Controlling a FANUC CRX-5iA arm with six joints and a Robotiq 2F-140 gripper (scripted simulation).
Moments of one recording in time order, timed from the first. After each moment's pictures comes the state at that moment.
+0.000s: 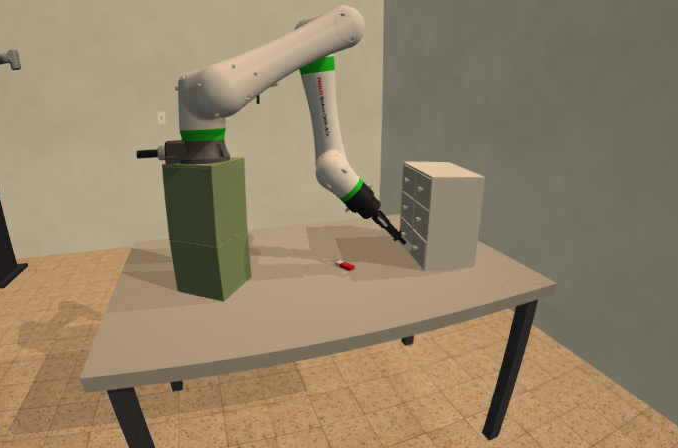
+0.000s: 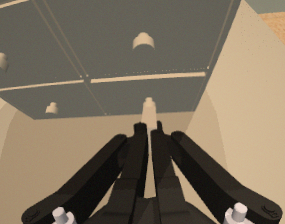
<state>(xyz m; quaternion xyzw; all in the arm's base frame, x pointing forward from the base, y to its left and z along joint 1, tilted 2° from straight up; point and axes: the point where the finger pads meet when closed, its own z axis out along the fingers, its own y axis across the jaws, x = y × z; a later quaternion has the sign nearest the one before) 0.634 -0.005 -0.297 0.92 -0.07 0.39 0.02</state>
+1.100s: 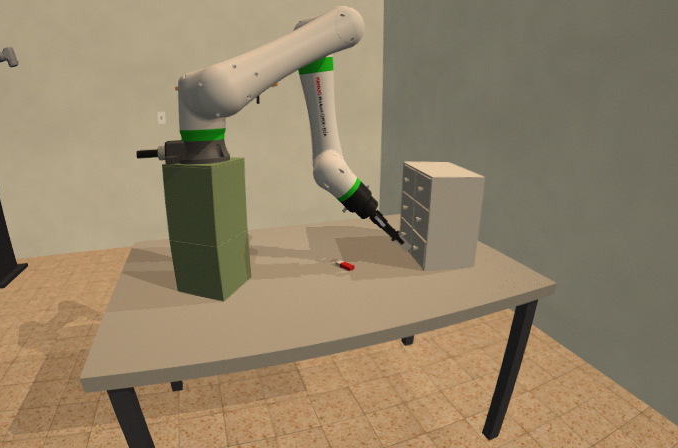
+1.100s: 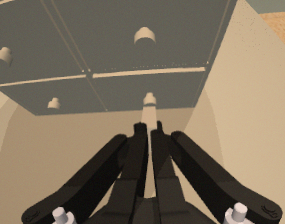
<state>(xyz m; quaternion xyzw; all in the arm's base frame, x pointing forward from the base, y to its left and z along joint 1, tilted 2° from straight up) 0.626 -0.003 -0.297 0.92 -0.07 0.39 0.01</state>
